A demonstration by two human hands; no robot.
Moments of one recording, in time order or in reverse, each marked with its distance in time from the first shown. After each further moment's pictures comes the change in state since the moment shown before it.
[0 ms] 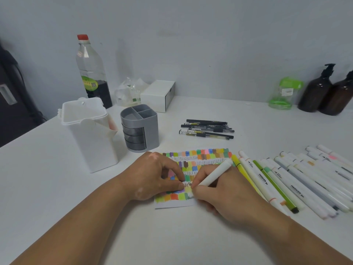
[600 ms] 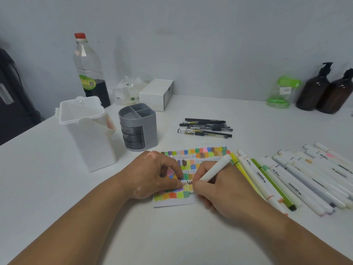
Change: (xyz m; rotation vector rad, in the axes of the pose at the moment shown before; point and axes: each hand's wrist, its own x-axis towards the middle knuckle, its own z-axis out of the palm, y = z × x) left_hand 0.002 0.001 0.001 0.017 -0.033 -0.041; right_hand 0.000 -0.002 -0.001 -0.074 0.046 0.029
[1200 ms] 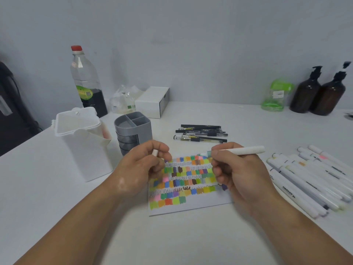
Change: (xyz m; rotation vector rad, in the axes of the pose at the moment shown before) left_hand 0.004 -0.003 -0.002 -0.897 0.204 -0.105; right_hand 0.008 -0.011 -0.031 0.787 0.304 0.013
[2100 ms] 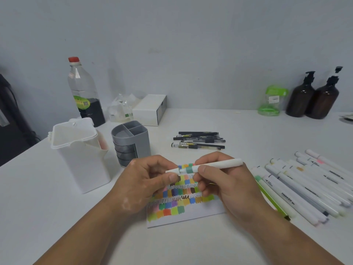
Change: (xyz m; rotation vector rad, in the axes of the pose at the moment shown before) left_hand -0.014 0.019 0.016 0.253 -0.020 0.047; right_hand -0.007 0.004 0.007 -0.076 -0.202 -0.092
